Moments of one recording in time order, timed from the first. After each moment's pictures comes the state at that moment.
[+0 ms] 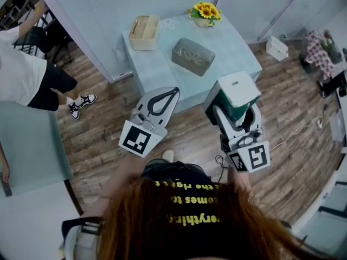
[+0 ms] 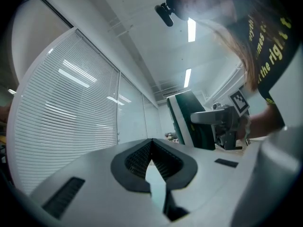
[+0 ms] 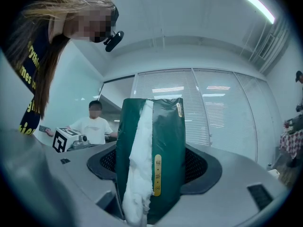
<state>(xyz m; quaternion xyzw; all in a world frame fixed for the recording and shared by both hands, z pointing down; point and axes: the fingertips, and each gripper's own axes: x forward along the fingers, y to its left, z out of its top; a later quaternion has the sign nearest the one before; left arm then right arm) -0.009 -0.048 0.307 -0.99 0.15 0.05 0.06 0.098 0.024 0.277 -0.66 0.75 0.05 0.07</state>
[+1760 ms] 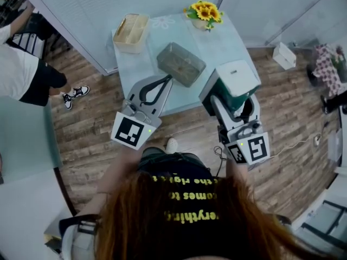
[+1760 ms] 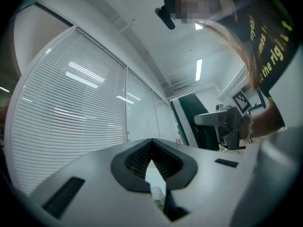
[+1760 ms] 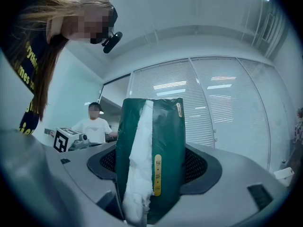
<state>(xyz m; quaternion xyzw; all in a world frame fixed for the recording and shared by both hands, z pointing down) 0.105 -0.134 0.309 -0.97 0.23 0.04 0.07 0.228 -0.070 0.286 -0.61 0.79 0.03 0.07</state>
